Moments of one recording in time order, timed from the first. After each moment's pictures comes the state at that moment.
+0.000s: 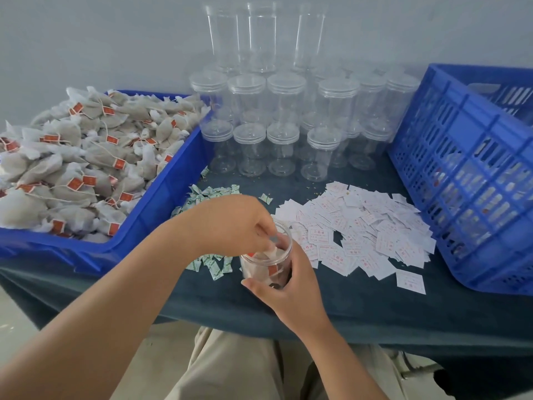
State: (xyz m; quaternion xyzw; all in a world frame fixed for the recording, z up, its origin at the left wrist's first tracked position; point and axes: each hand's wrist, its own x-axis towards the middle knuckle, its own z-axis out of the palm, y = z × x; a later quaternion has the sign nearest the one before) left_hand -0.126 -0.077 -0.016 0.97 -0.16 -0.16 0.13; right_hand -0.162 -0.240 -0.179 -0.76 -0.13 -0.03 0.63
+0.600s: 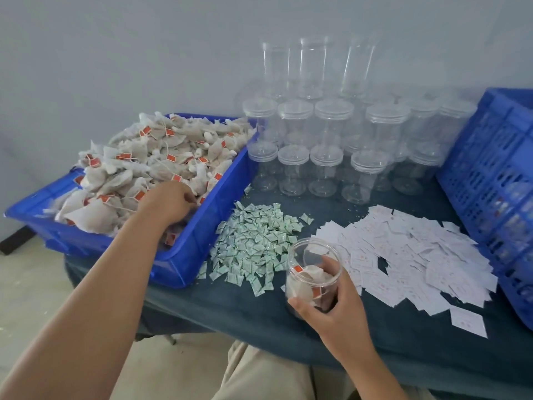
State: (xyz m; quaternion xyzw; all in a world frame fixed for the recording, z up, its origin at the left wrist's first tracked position) left_hand -0.070 0.136 -0.066 0.97 0.22 0.02 0.13; right_hand -0.162 -0.238 -0.178 -0.76 -0.15 -0.04 0.63
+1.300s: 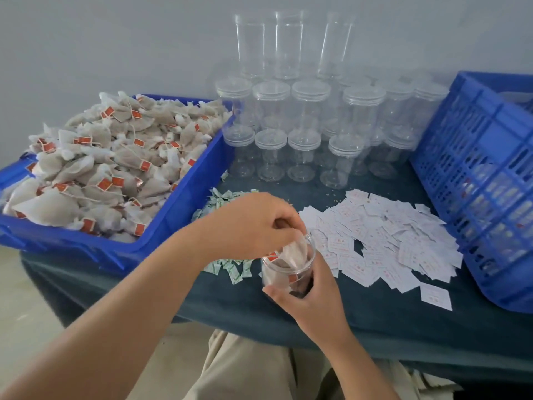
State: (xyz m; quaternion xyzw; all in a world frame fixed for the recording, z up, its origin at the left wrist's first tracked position) left_hand -0.136 -0.065 -0.012 0.93 -0.17 -0.10 0.30; right_hand -0.161 -0.238 -0.179 -0.78 -0.14 -0.03 0.60
